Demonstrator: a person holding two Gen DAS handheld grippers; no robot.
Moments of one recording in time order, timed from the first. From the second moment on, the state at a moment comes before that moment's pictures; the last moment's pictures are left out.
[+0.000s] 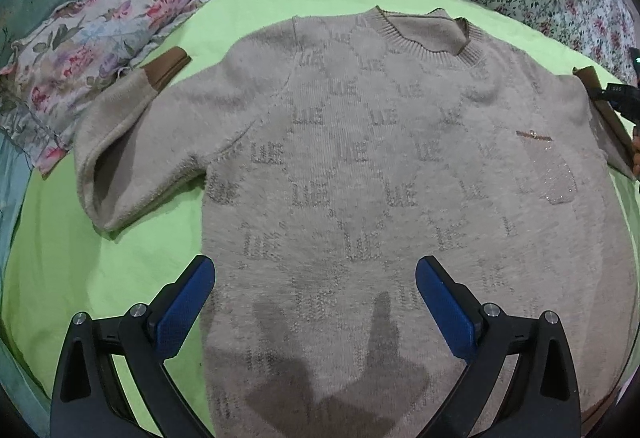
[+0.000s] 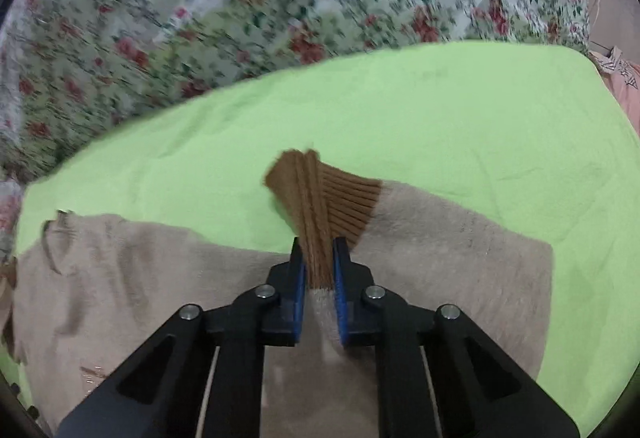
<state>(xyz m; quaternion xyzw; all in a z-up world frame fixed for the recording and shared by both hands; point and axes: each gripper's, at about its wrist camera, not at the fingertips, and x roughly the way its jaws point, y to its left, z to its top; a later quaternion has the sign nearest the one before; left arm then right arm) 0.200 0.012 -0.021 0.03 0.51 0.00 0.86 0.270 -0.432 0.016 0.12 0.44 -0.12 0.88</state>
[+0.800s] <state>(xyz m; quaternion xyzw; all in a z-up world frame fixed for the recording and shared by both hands) 0.202 0.055 -0.016 -0.08 0.50 -0.04 0.86 0.281 -0.094 -0.018 0.25 0.43 0.21 0.84</state>
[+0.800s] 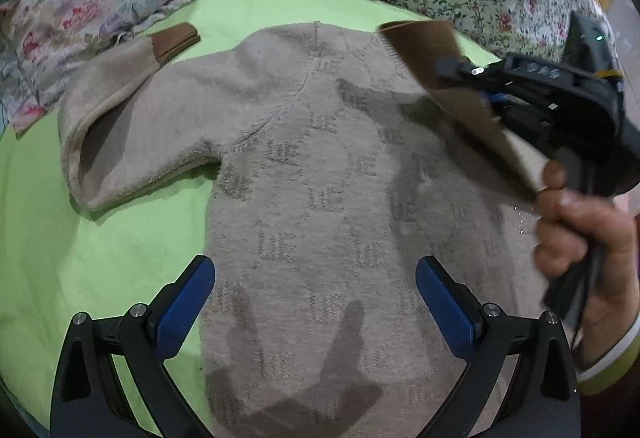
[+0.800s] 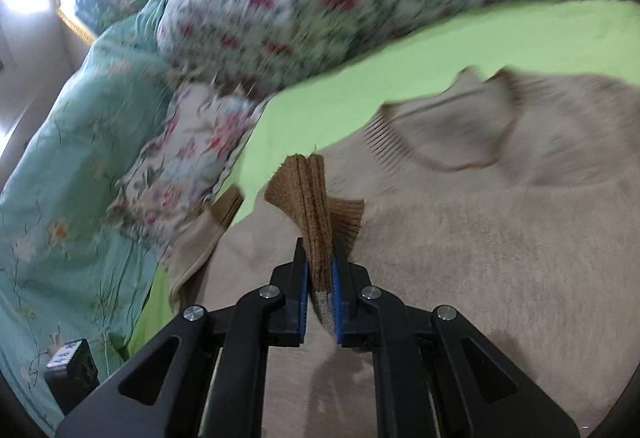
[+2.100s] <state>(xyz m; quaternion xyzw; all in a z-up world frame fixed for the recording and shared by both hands) 0.315 0.047 -0.034 -0.14 0.45 -0.07 0.88 0.197 -0.324 -0.010 0.23 0.41 -0.04 0.88</state>
